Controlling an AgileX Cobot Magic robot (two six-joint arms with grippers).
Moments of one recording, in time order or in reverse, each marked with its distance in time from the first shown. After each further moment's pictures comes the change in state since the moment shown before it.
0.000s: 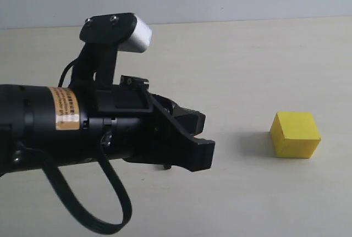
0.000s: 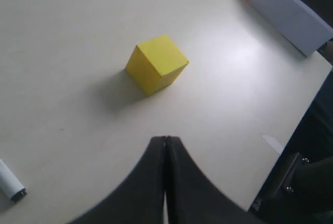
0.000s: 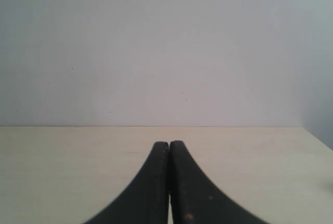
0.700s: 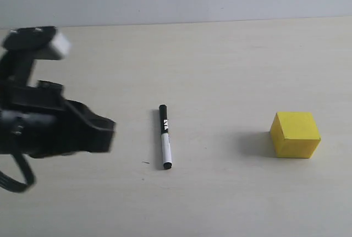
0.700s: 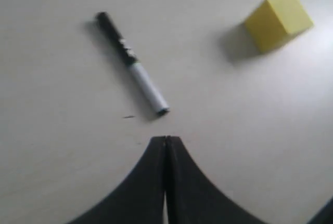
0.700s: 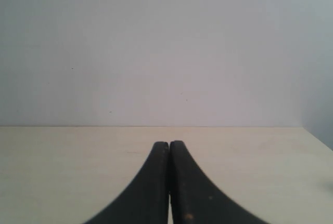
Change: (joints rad) left arm 0.318 -0.219 0.121 0.026 0.331 0.043; right arm 0.000 0.000 0.000 0.000 0.000 0.000
